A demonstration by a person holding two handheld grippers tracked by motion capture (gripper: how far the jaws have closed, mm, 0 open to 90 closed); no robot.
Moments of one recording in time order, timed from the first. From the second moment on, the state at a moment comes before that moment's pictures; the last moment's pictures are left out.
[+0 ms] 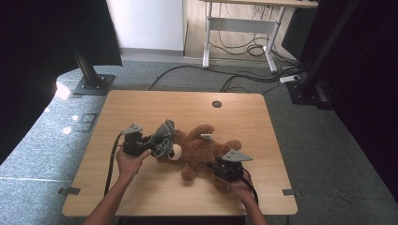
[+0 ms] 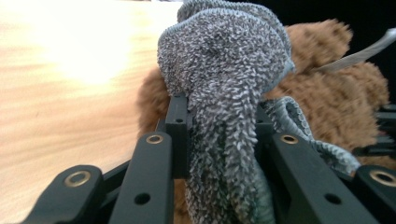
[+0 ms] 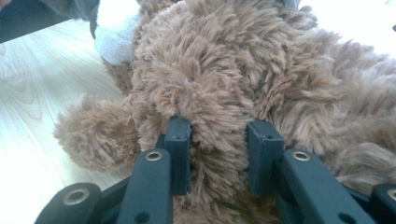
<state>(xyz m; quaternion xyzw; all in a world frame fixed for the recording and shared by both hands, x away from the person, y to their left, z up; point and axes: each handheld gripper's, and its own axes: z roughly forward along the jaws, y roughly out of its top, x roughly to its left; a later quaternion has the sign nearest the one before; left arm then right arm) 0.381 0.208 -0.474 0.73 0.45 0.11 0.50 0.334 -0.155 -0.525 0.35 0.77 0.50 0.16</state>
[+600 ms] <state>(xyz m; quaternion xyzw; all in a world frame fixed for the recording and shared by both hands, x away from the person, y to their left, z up) 0.380 0.229 -0.525 0.72 0.50 0.07 0.46 0.333 -0.158 -0.524 0.34 0.78 0.51 0.16</state>
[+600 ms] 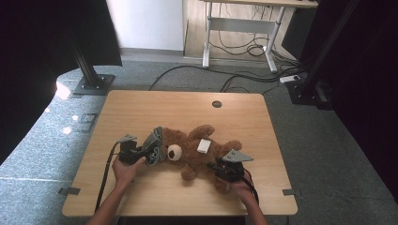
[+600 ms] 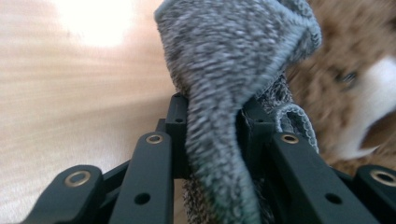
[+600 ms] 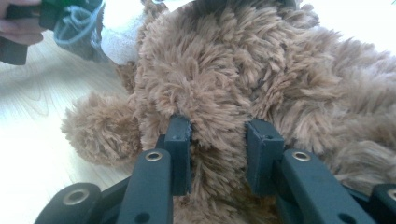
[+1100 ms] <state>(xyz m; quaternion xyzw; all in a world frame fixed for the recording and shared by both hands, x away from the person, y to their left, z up) 0.358 0.218 -0.474 0.70 0.45 0.08 0.54 0.334 -0.161 -0.525 0.34 0.77 0.51 0.15</state>
